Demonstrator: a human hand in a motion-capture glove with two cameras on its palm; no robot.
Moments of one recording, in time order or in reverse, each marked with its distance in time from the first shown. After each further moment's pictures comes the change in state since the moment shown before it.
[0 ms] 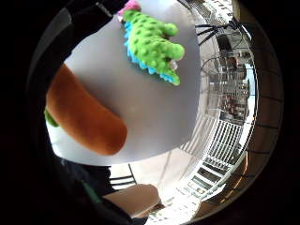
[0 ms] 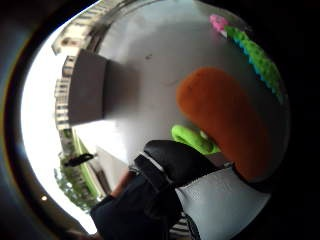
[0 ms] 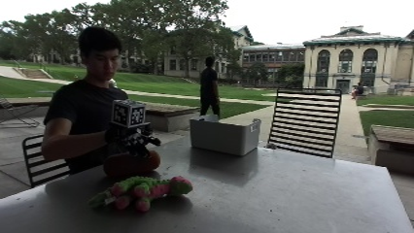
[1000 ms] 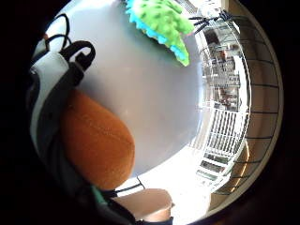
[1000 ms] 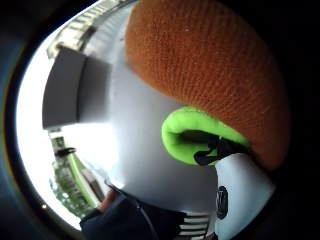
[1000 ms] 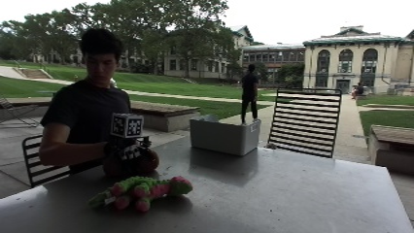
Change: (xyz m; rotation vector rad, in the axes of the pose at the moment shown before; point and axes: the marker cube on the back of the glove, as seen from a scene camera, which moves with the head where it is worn) arm -0.008 0.016 0.062 0.099 0.143 0.089
